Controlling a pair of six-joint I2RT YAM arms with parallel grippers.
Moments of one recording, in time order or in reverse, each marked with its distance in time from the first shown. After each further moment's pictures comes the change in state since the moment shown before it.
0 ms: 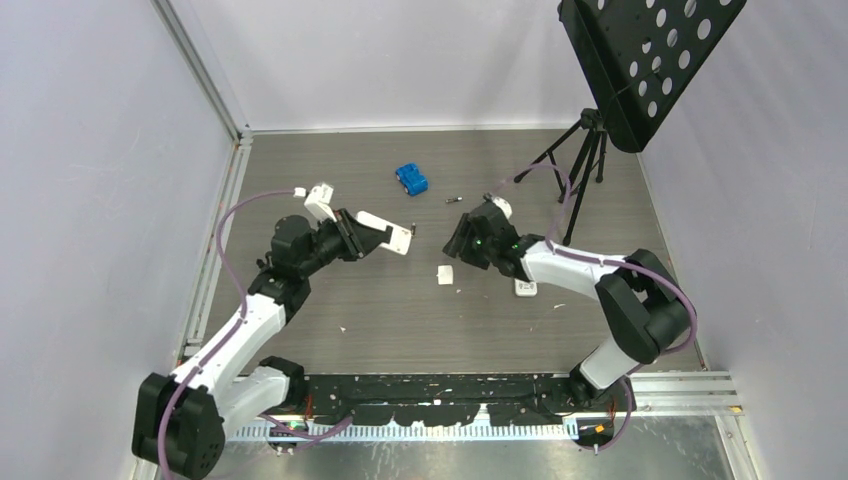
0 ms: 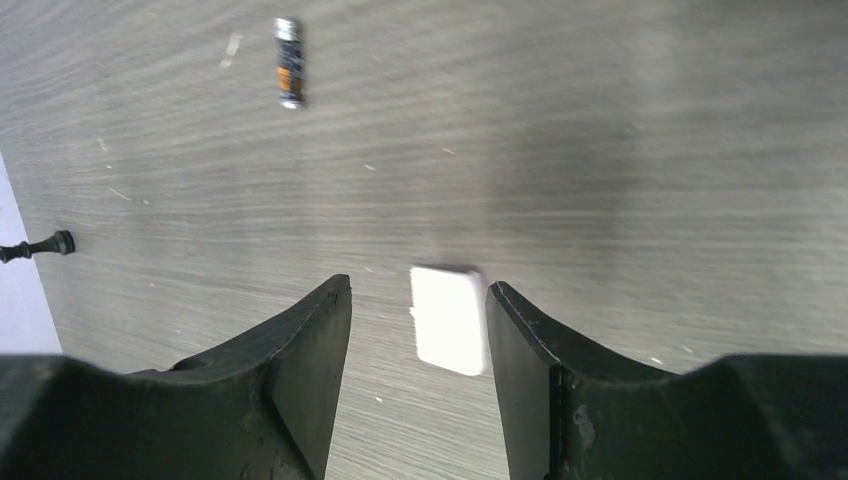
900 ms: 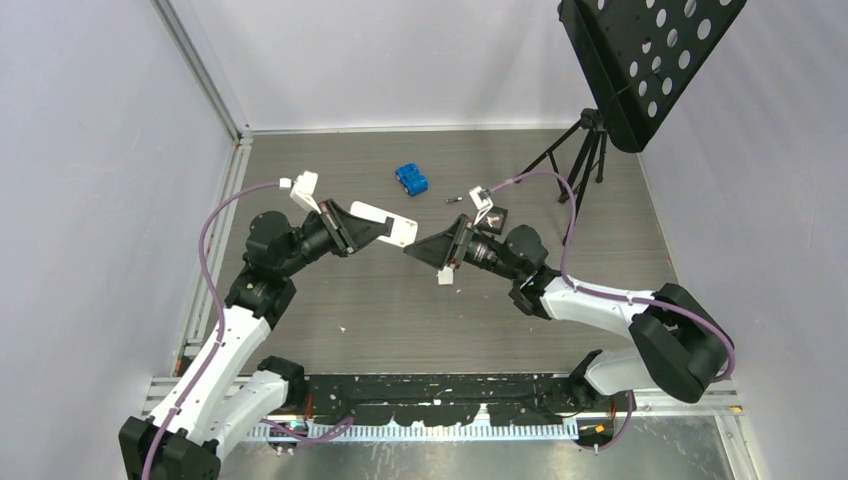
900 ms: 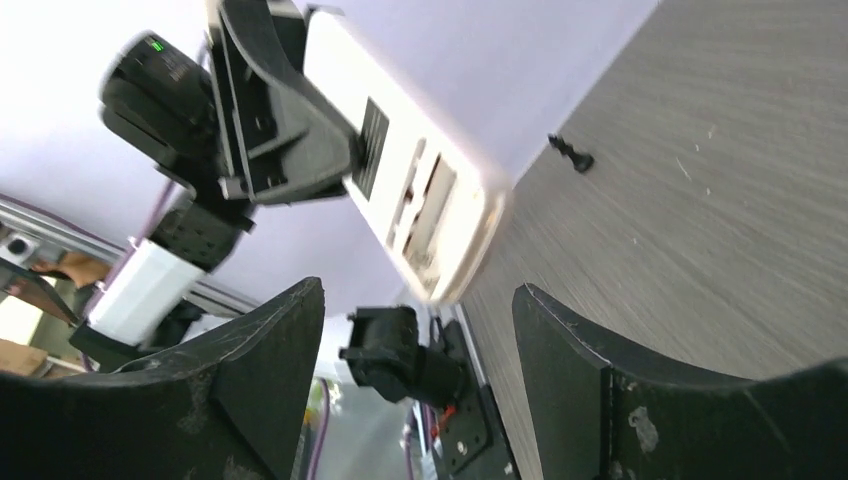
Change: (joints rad) left arm 0.000 -0.184 0.132 -0.171 0.058 -0.153; right arm 0.126 -0.218 -0.204 0.886 -0.476 0.076
